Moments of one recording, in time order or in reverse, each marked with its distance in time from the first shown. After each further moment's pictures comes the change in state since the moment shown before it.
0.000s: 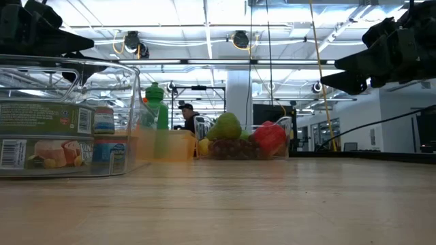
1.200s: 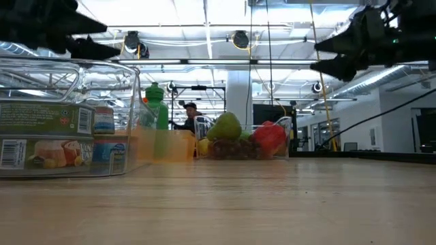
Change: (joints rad) left arm 0.000 0.304 0.163 0.048 -0.016 -0.063; right arm -0.001 0.205 0.137 0.164 0.130 0.068
